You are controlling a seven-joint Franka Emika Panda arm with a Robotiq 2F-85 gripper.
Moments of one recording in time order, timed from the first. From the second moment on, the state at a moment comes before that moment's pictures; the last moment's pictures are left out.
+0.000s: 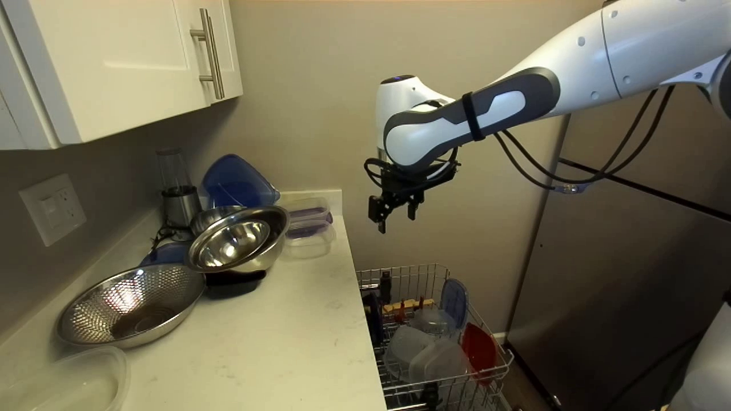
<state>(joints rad) 0.21 0.05 0.32 -1.95 -0.21 2.08 0.36</state>
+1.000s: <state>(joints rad) 0.25 0.20 0.24 -1.86 -0.15 2.22 0.50</state>
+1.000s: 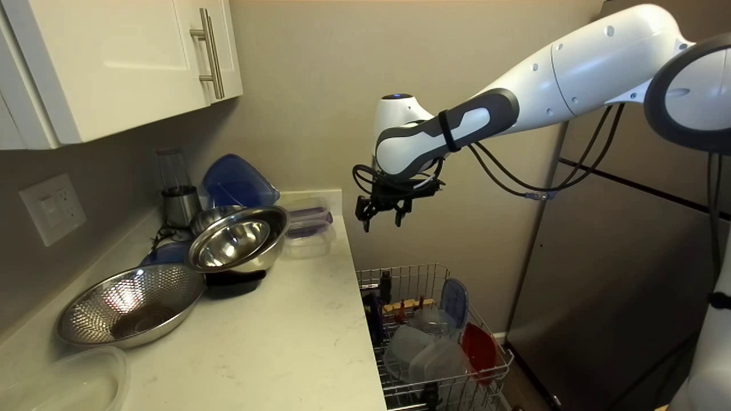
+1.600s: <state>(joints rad) 0.26 0.21 0.23 -1.86 -0.15 2.22 0.50</state>
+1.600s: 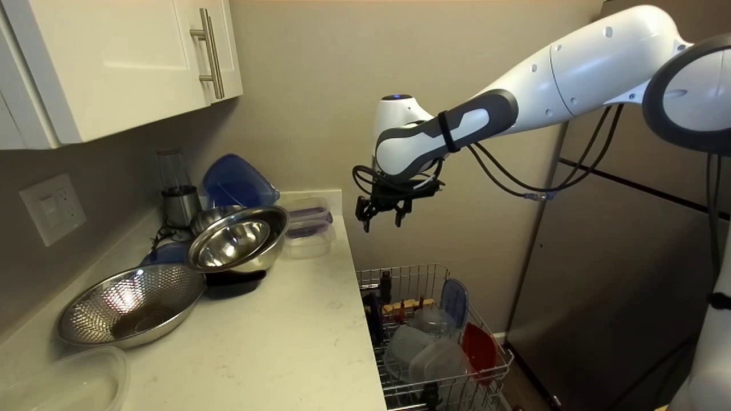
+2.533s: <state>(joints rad) 0.38 0.69 0.14 -1.29 -0.16 2.24 0.49</state>
